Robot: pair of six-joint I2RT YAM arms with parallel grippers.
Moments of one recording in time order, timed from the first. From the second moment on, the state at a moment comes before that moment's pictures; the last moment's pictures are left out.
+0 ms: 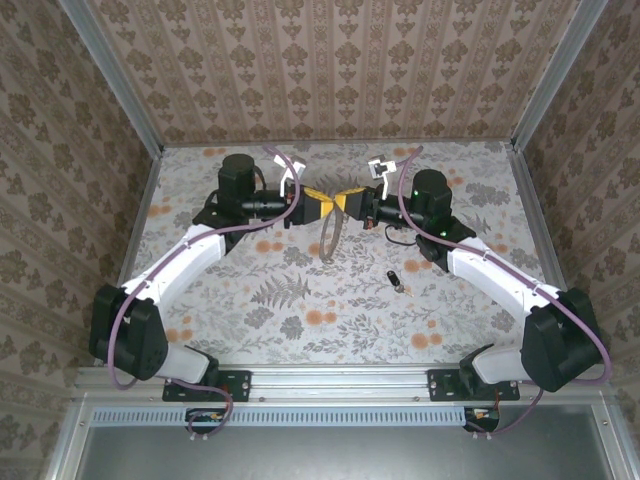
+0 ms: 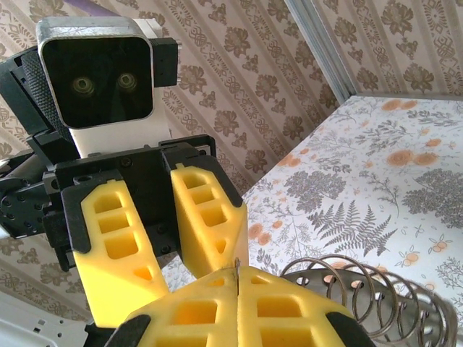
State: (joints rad) left arm -0.47 1.41 1.09 0.09 1.07 -0.33; right arm 0.43 1.36 0.95 0.34 -0.69 0.53
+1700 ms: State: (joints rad) left arm -0.49 1.45 1.10 0.15 1.07 -0.35; right arm 0.42 1.38 0.95 0.44 -0.73 0.63
